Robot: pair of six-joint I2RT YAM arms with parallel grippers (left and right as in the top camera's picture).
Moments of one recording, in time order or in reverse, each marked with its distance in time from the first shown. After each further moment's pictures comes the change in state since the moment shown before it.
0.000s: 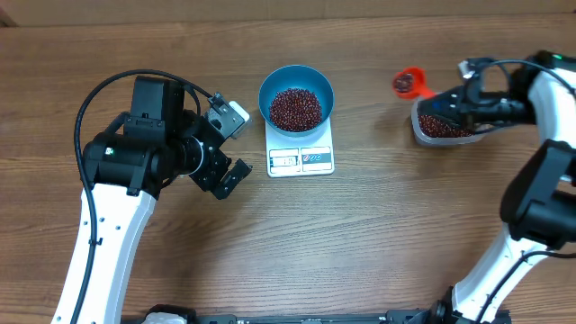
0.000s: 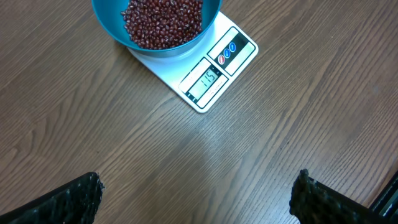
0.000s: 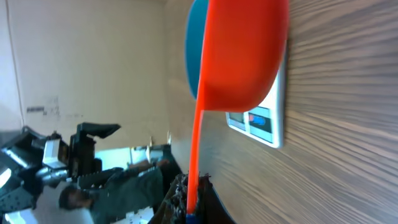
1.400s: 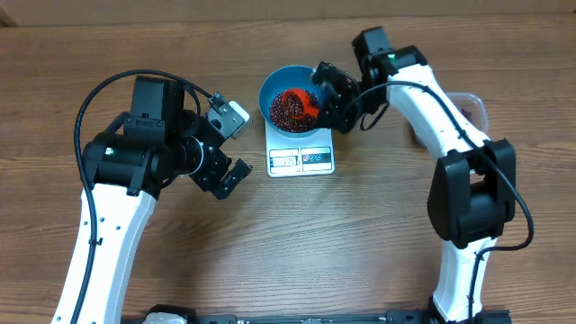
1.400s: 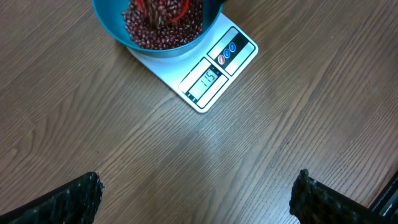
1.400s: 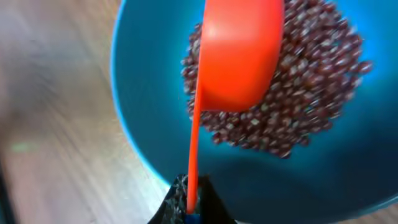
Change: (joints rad) left arm 0.000 0.000 0.000 0.000 0.000 0.000; right arm 0.592 0.000 0.010 0.565 0.569 0.007
